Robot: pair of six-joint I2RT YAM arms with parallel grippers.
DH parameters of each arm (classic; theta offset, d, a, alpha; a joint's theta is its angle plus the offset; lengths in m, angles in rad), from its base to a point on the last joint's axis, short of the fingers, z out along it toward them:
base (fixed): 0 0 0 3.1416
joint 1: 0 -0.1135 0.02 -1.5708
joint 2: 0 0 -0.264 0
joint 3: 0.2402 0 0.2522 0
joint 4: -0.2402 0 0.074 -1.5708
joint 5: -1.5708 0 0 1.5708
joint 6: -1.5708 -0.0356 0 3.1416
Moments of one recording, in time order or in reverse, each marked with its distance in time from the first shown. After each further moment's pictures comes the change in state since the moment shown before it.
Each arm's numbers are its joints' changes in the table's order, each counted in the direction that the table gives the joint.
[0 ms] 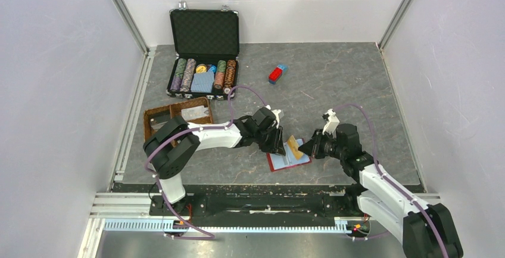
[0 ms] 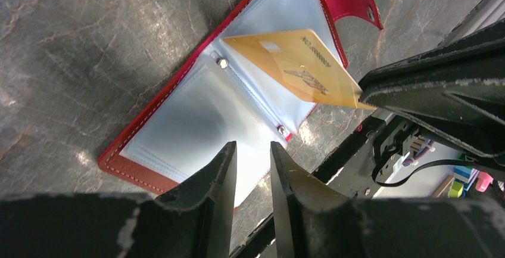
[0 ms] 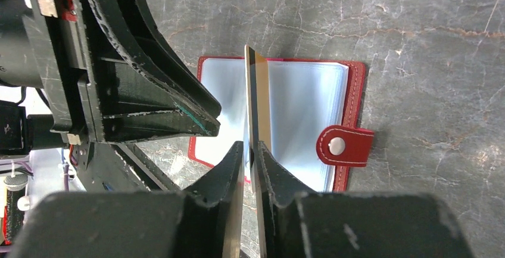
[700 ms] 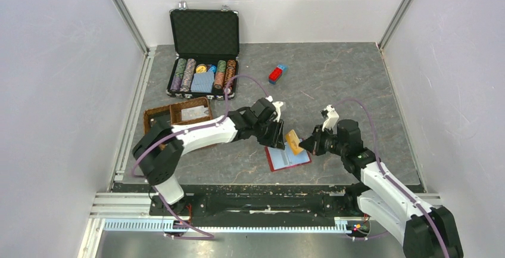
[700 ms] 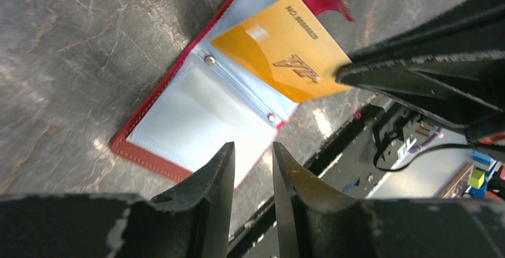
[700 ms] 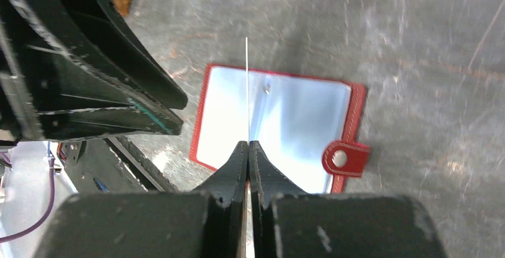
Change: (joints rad) left arm -0.005 0.061 0.086 -0.164 0.012 -0.103; right arm 0.000 0.003 0.042 -0.060 -0.005 0.072
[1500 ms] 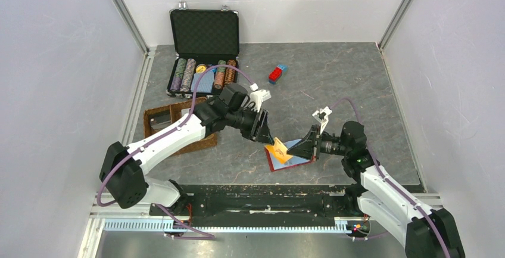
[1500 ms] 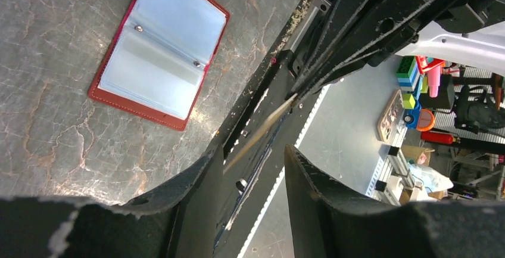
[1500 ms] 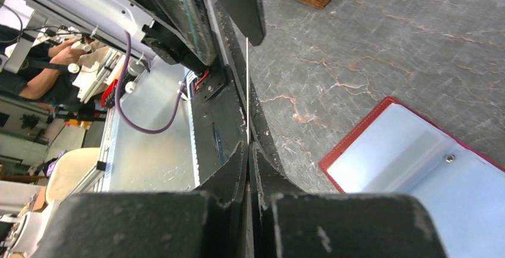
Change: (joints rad) left arm -0.156 0.336 0.025 -0.233 -0.314 -0.175; right arm -0.024 0.037 -0.024 0.382 0.526 -0.111
